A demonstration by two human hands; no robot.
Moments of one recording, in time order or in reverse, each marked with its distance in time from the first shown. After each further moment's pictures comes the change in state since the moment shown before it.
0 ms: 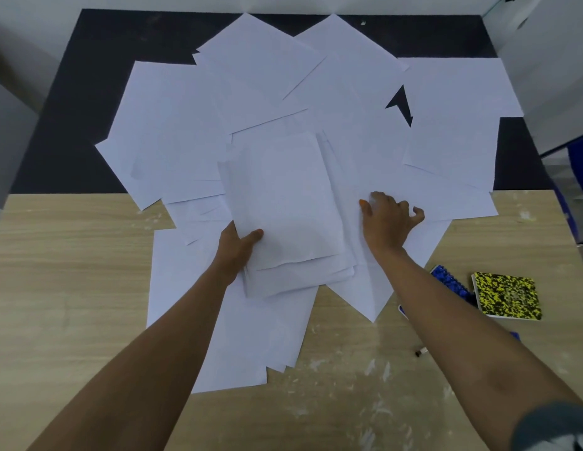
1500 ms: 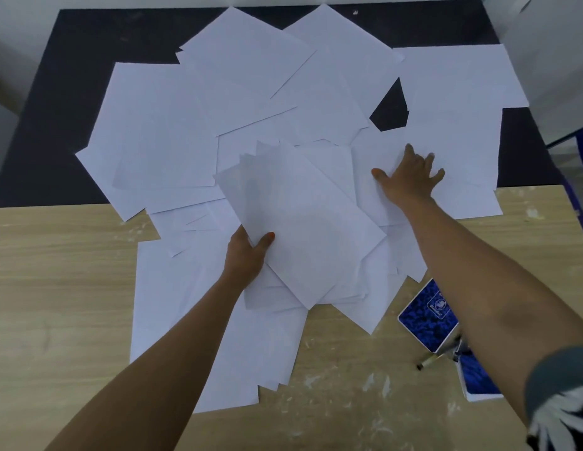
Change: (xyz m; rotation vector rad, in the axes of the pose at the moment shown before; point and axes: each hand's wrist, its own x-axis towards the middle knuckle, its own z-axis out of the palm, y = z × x) left_hand 0.007 -0.001 0.041 0.272 0.040 0.158; right_hand 0.109 0.028 -0.004 0.015 -0.345 0.135
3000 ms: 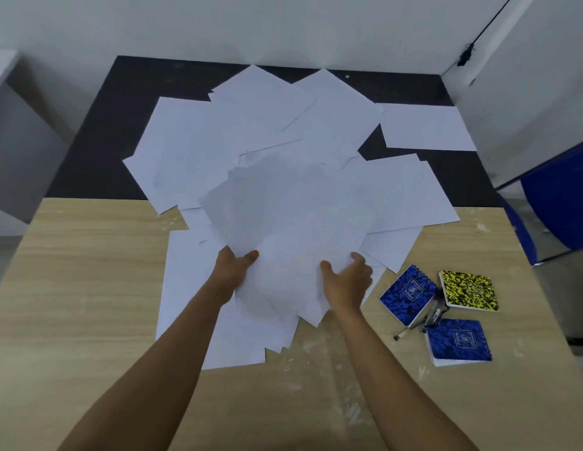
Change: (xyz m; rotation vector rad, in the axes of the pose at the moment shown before) left_hand -0.080 -0.009 -0.067 -0.390 -0.096 -0.142; right_hand -0.274 -0.037 0.018 0.689 -0.003 0.260
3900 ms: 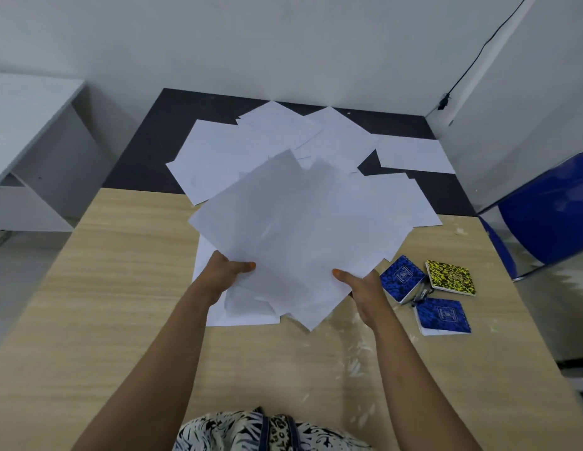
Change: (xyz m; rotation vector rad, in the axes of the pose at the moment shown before) left_hand -0.123 0.000 -0.072 -0.039 -0.174 0.140; right_hand -0.098 0.024 -0.085 0.626 -0.473 -0.168
